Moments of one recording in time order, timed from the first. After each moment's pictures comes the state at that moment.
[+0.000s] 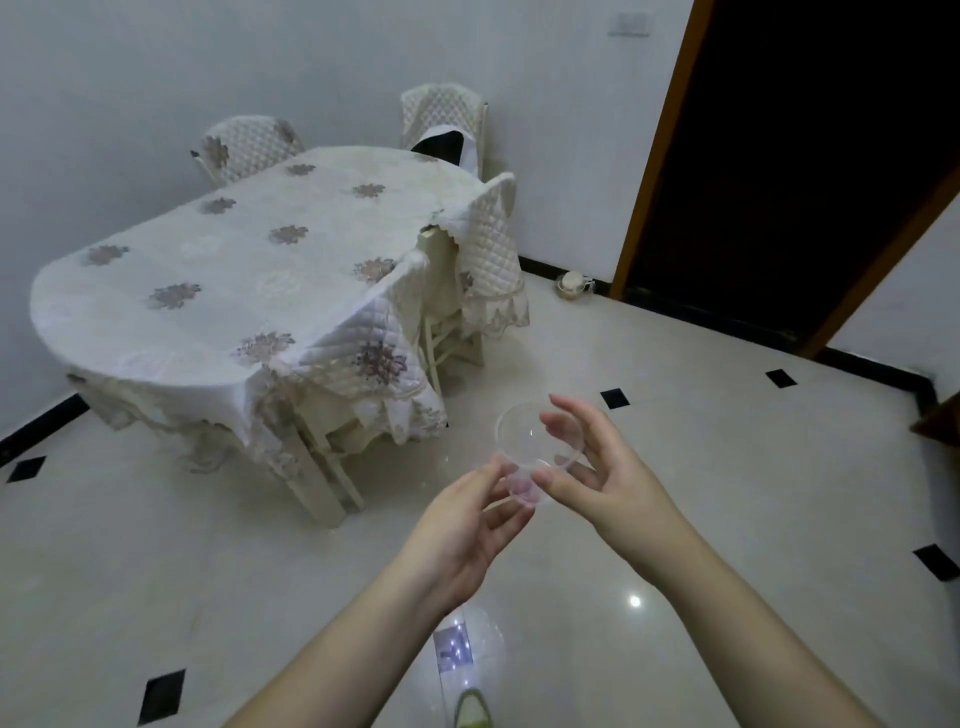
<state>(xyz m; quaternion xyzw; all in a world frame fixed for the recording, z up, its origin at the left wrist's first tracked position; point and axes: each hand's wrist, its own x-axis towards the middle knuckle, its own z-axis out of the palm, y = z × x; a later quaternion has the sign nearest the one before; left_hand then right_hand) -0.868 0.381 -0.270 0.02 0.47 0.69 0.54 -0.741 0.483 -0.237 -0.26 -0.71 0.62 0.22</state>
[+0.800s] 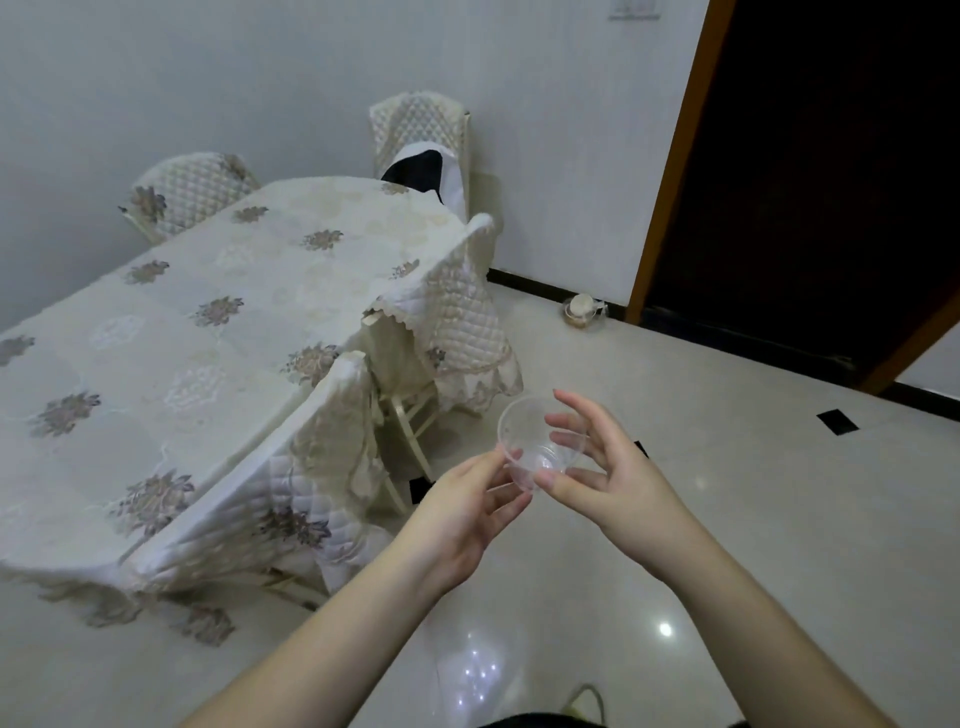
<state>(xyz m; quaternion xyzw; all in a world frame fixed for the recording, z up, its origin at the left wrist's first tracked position) -1.023 0.729 -0.269 0.05 0.54 0.65 0.53 -0.883 0.831 -0.249 -0.25 -0.71 0.62 0.23</state>
